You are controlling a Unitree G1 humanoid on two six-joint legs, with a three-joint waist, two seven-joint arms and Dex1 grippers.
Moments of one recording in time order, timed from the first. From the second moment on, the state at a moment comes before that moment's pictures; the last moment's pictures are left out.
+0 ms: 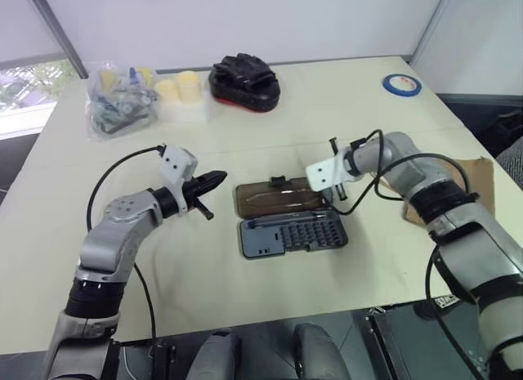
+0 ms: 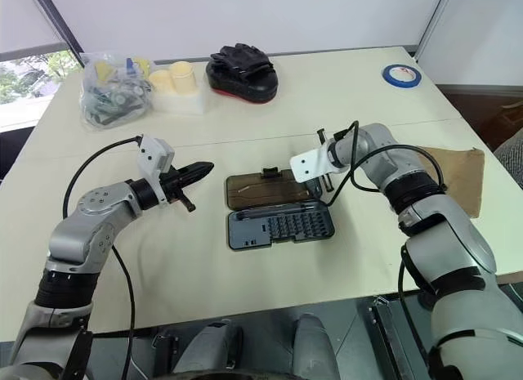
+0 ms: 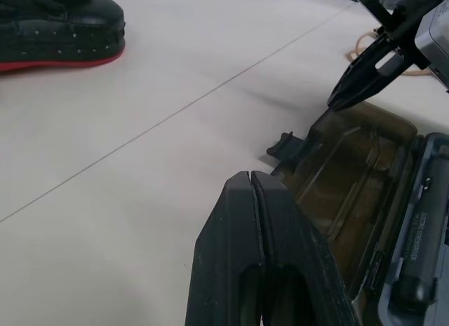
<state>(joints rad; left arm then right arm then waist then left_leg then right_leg) -0.39 0.50 0.03 -0.16 -0.41 0.53 -0.67 -1.07 -0.67 0.59 0.72 -0.42 -0.33 1.02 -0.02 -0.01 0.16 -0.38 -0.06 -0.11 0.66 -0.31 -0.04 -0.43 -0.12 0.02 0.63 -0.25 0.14</state>
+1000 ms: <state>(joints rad) -0.49 0.59 -0.02 -0.12 -0.49 0.60 -0.94 -0.89 -0.67 0.33 0.24 -0.28 0.29 1.18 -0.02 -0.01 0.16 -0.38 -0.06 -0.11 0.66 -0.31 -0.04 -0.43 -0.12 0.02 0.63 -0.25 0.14</state>
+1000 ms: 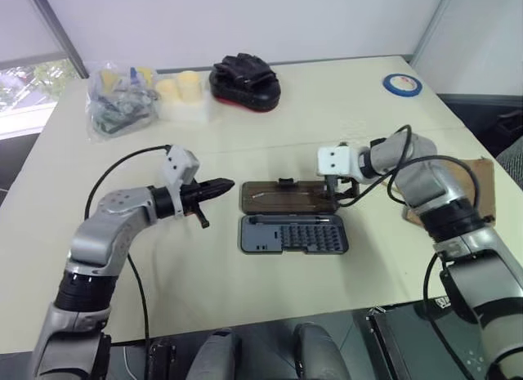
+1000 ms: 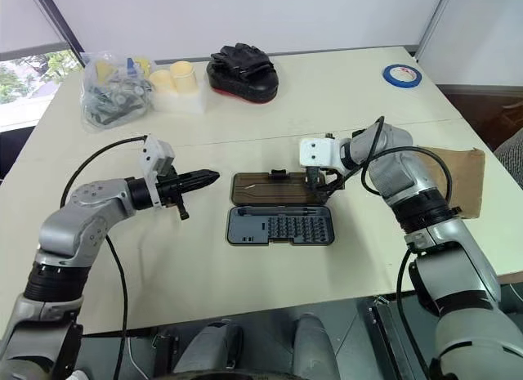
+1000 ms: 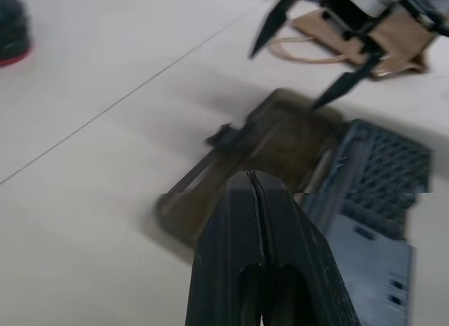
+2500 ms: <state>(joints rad) -0.51 0.53 -0.33 0.14 -0.25 0.27 -1.23 -0.95 -0.56 0.28 0.47 -0.10 0.59 0.99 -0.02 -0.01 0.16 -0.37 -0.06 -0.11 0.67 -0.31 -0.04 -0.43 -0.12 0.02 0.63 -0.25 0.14</state>
